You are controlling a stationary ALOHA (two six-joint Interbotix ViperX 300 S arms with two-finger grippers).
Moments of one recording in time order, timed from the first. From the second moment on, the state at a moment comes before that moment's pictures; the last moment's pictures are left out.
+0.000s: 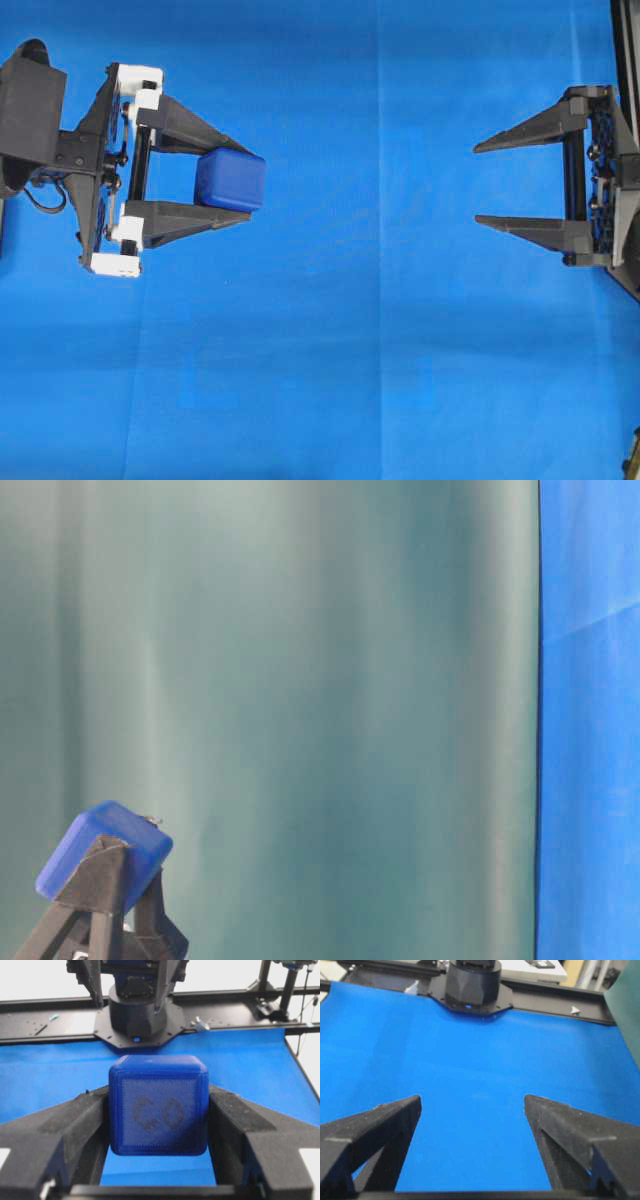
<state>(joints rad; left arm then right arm) -0.06 -0.48 0.74 0.02 -0.18 0.01 0.00 -0.83 1.15 -0.01 -0.27 0.02</state>
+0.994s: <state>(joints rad) -0.05 -0.48 0.74 0.02 -0.18 0.01 0.00 -0.87 1.06 -0.56 -0.22 -0.69</state>
